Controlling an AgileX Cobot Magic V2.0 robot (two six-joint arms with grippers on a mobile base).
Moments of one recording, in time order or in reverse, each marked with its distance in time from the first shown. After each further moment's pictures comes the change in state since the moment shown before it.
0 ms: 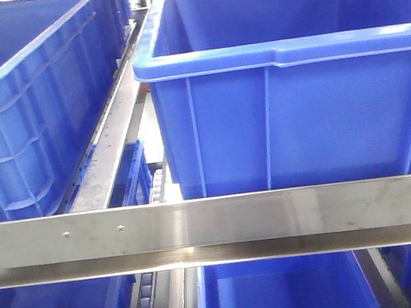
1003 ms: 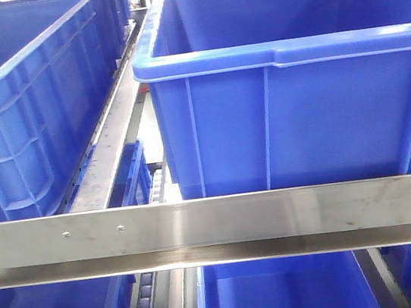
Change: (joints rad) left arm 0.000 -0.015 0.004 -0.007 0.000 0.000; right arm 0.000 0.000 0.000 0.000 0.000 0.000
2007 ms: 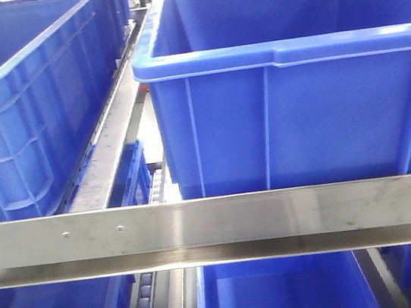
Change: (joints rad) left arm 0.000 -0.322 0.245 -0.063 0.001 0.002; right arm 0.000 0.000 0.000 0.000 -0.002 0.000
